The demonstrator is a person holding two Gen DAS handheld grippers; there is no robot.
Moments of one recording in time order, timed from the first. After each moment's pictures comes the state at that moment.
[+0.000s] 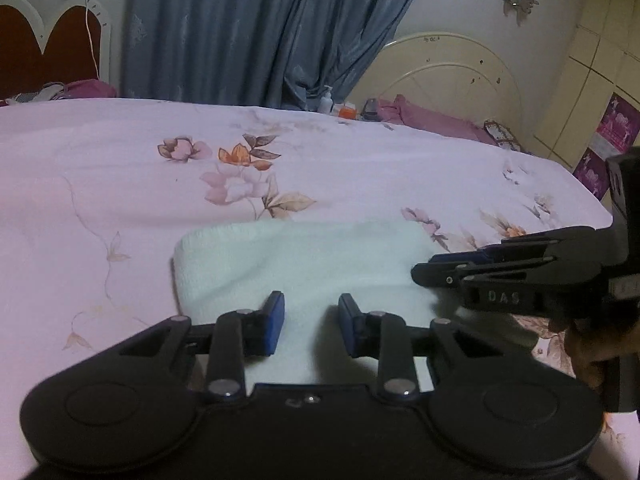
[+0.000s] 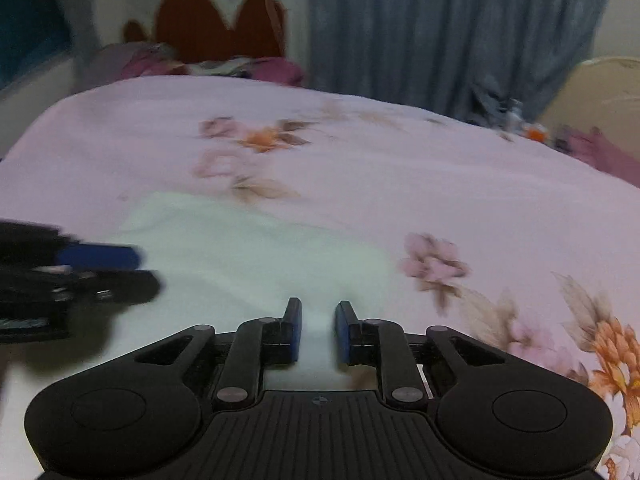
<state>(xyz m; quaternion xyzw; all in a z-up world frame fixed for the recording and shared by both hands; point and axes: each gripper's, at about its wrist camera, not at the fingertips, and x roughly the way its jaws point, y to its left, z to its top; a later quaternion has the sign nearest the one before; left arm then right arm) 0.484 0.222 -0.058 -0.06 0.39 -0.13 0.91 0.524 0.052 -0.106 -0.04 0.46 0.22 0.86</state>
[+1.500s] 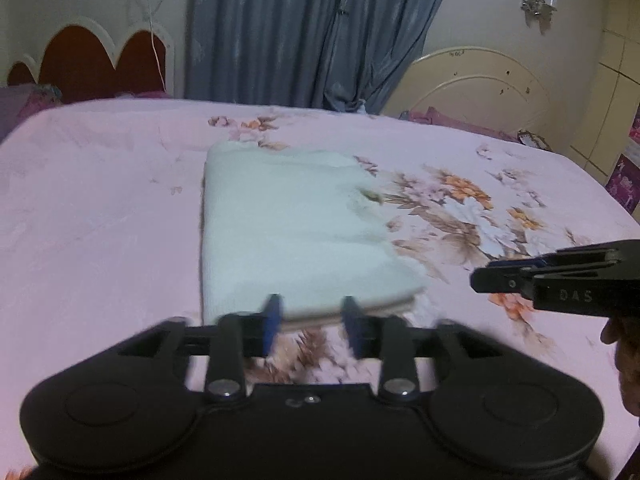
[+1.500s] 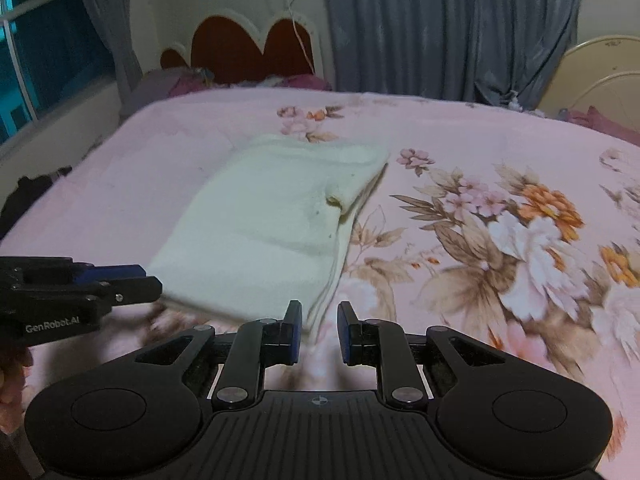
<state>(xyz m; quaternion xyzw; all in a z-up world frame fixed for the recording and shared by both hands) 0.241 0.135 -0.011 -0.04 0.36 -0.02 0.93 0.294 -0.032 -0.021 0.01 0.43 0.26 0.86</state>
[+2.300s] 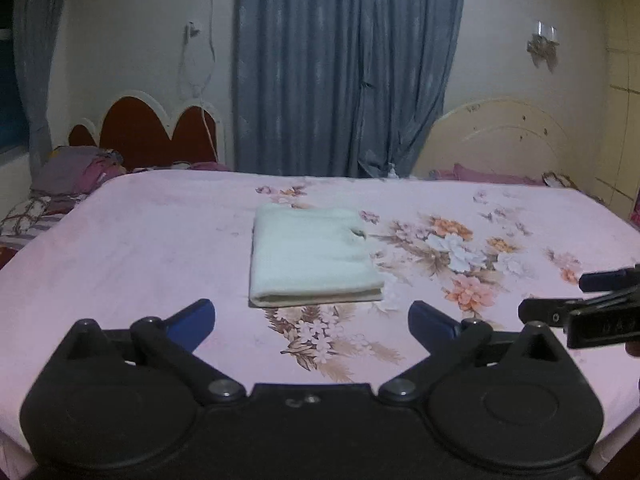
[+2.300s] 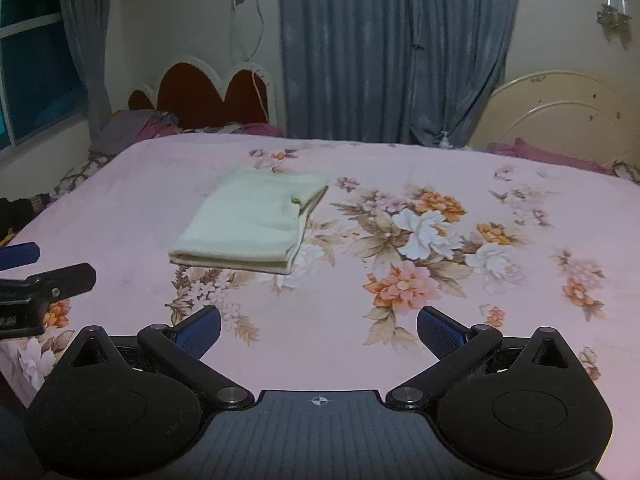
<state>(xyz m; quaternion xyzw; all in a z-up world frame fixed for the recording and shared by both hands) 0.094 0.069 0.054 -0.01 0.26 0.06 0.96 0.127 -0.087 0.059 0.00 0.36 0.18 0.92</state>
